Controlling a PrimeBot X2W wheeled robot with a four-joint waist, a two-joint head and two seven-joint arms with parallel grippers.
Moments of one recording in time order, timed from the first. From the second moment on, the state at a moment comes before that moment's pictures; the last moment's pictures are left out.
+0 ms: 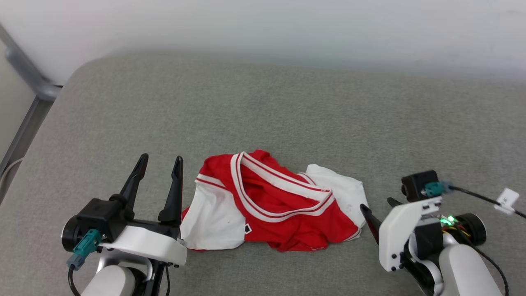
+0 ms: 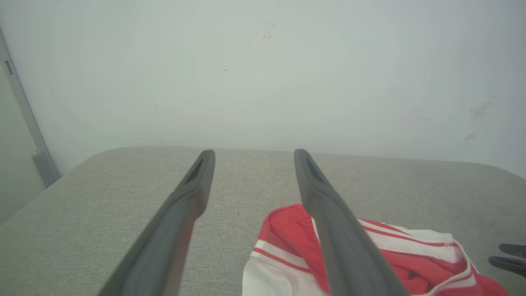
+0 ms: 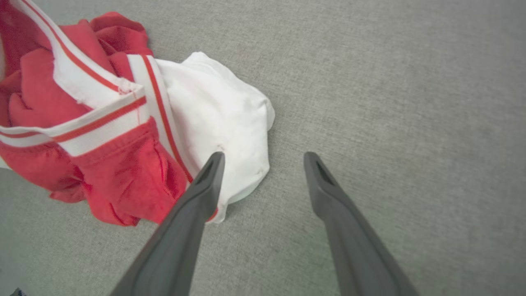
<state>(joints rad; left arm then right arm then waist) -0.16 0.41 -0.38 -0.03 -0.54 0.18 -0.26 -0.19 -0.05 0.06 0.16 0.15 0.13 0.49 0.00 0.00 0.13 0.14</state>
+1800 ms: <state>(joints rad) -0.09 0.32 -0.29 0.05 -0.48 0.08 -0.22 0.02 -0.06 -0.31 0.18 0.20 0.13 0.47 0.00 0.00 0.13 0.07</state>
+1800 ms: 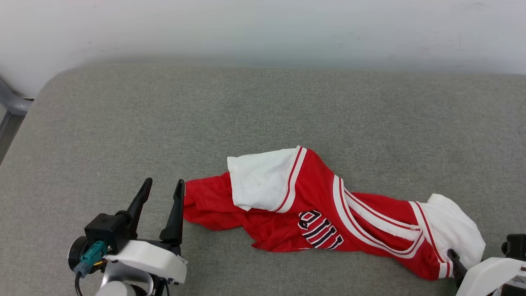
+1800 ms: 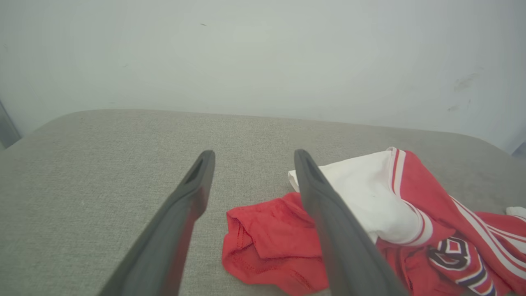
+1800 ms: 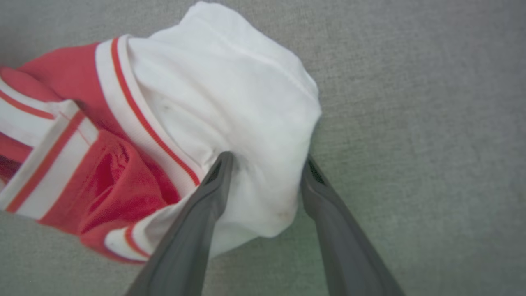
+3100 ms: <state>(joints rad) -0.29 0.38 -0.44 0.15 -0.68 -0.06 0.32 0.08 -0.05 -0.03 -0.14 0.15 0.13 0.04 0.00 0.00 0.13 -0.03</state>
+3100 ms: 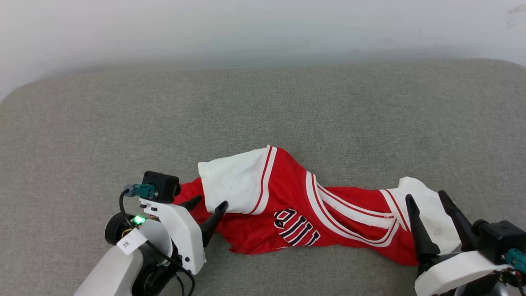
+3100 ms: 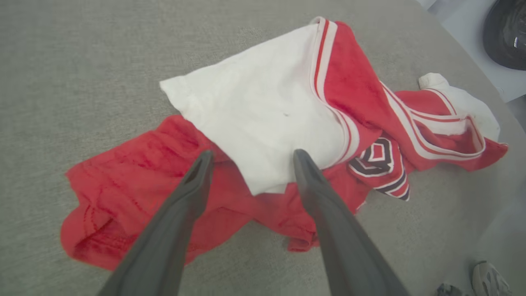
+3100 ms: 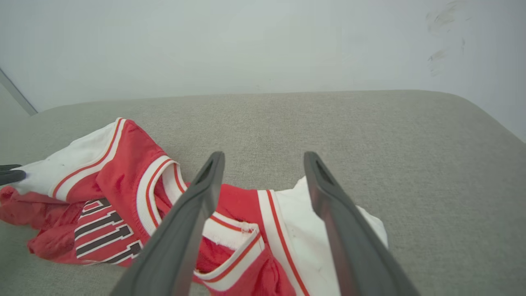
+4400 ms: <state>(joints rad) -0.45 0.46 -0.36 0.49 -0.62 -0.05 0.15 0.00 -0.05 -0.03 -0.03 0.24 0.13 0.00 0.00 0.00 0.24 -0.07</state>
